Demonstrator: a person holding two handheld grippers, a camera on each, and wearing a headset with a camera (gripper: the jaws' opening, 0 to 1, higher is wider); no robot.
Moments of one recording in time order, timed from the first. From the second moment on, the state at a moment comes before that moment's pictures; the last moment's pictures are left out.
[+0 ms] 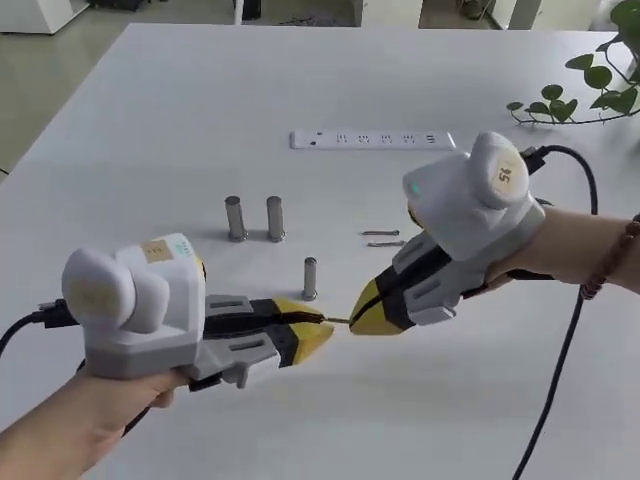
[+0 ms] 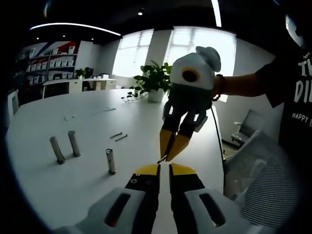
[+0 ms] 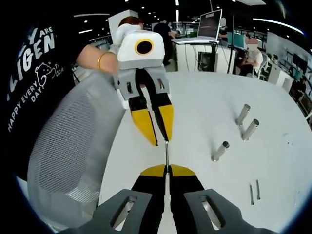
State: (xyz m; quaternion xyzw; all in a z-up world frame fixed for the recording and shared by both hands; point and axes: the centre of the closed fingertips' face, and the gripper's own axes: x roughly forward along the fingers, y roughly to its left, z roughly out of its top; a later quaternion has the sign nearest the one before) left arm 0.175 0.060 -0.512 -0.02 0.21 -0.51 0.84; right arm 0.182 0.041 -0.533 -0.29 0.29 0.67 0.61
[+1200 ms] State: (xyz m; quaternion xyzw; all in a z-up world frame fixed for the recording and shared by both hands) left arm 0.256 0.079 -0.567 0.08 0.23 -0.37 0.90; right arm 0.260 0.037 -0.566 -0.35 0.34 0.61 0.63
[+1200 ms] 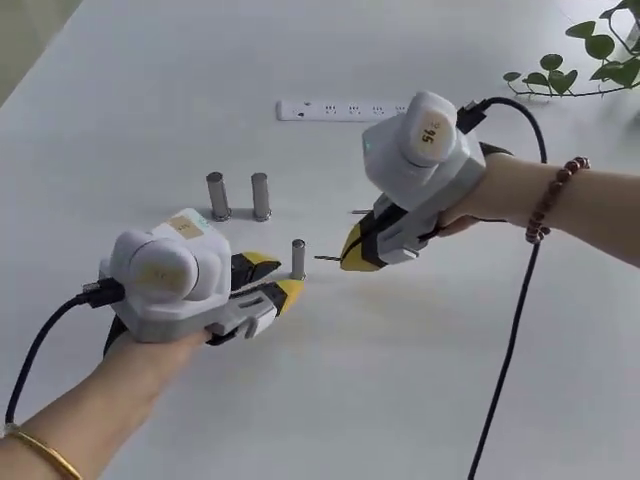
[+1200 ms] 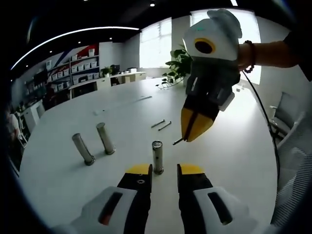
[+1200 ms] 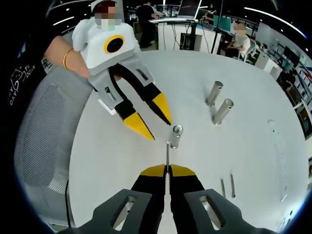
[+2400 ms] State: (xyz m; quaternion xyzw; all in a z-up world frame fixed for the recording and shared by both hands) left arm 0.282 0.066 -0.583 0.10 0.24 -0.38 0.89; right arm 0.271 0.054 -0.569 -0.35 0.33 0.61 0.63
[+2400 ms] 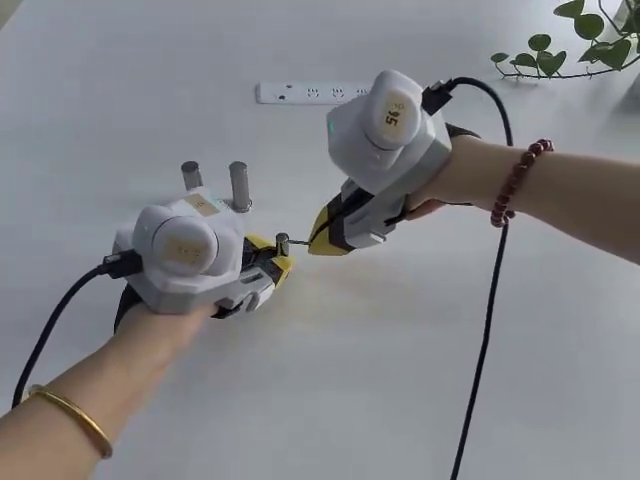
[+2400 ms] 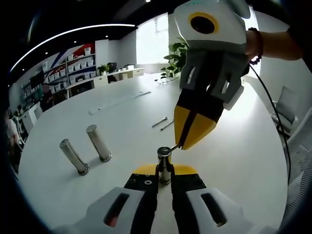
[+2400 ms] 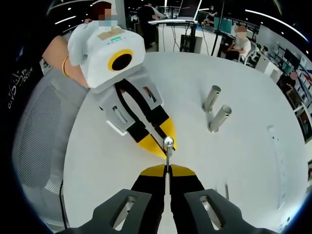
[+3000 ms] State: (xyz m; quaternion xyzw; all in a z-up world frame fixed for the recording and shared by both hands) left arm 0.283 0.066 -0.583 0.10 0.23 -0.36 0.90; right arm 0.268 0.063 -0.564 -0.37 0.33 0.60 0.63
